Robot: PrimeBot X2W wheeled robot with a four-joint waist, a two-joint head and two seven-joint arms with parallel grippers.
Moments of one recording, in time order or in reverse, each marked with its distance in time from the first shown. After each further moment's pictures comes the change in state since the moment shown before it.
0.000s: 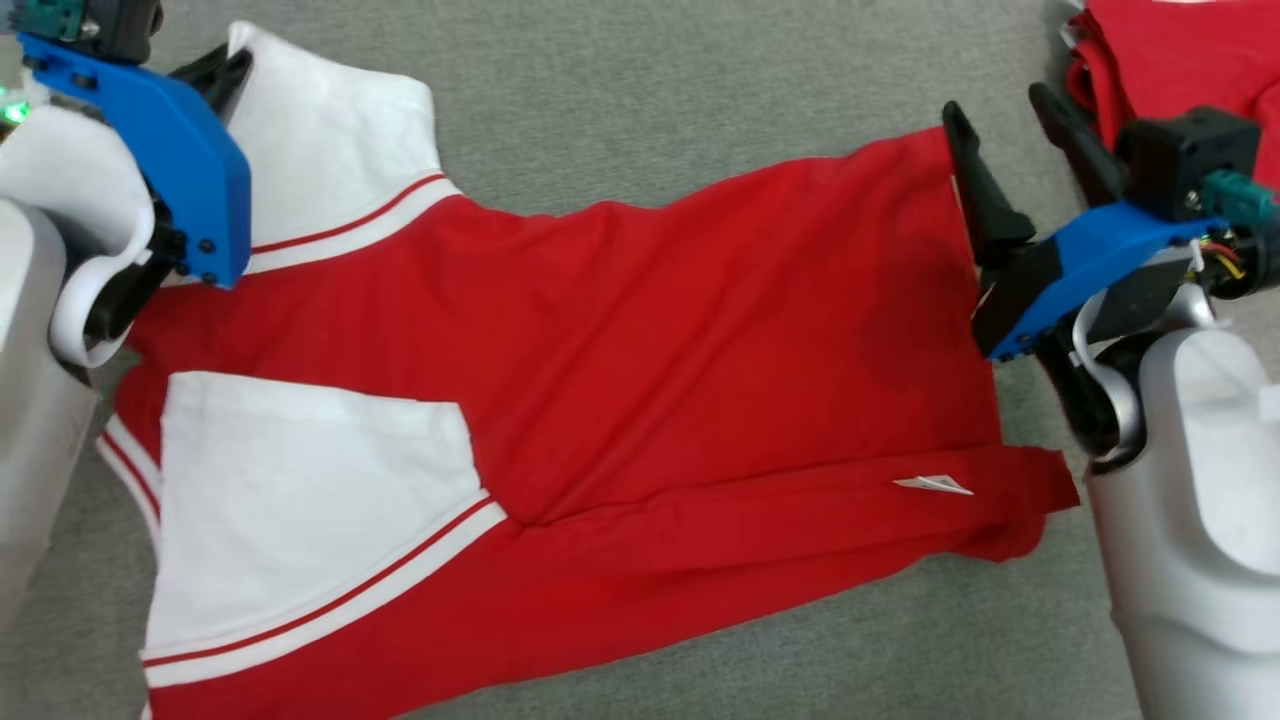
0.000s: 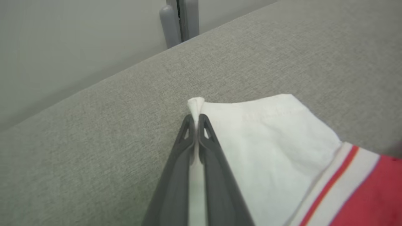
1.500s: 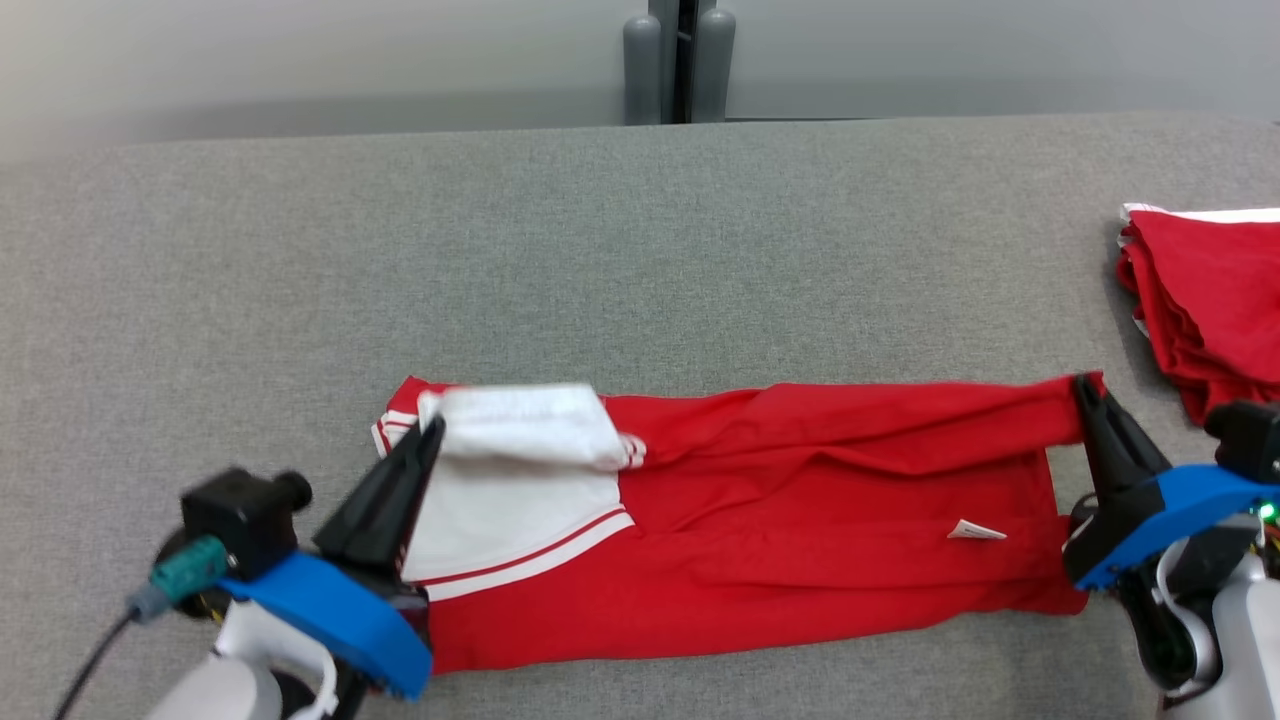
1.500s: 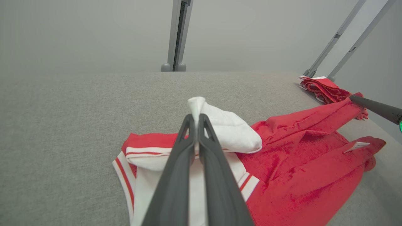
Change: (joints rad) left arm 0.705 -0.006 -0.026 -0.457 -0.186 0.175 -0.525; right arm 0.377 -0.085 -0.114 0.041 0.212 0.000 -0.086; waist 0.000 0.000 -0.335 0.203
